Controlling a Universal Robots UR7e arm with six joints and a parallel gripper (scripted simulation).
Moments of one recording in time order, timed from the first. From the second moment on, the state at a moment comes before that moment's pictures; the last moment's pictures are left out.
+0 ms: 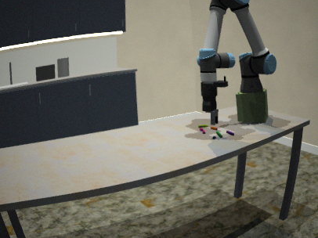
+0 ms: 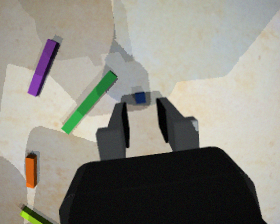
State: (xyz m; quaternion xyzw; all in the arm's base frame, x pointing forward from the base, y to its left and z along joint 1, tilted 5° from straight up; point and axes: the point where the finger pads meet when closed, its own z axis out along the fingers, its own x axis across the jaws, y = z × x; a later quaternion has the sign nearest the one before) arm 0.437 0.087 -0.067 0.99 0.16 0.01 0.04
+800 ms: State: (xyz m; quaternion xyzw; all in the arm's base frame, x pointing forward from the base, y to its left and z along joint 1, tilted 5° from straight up) arm 0.438 0.086 -0.080 0.99 0.16 0.01 0.04
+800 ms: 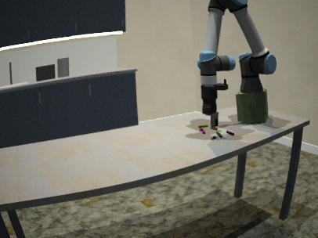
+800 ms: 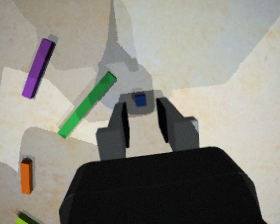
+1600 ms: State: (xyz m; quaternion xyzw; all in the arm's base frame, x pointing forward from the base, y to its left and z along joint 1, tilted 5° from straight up) arm 0.439 0.084 -0.110 0.99 0.16 0.01 0.04
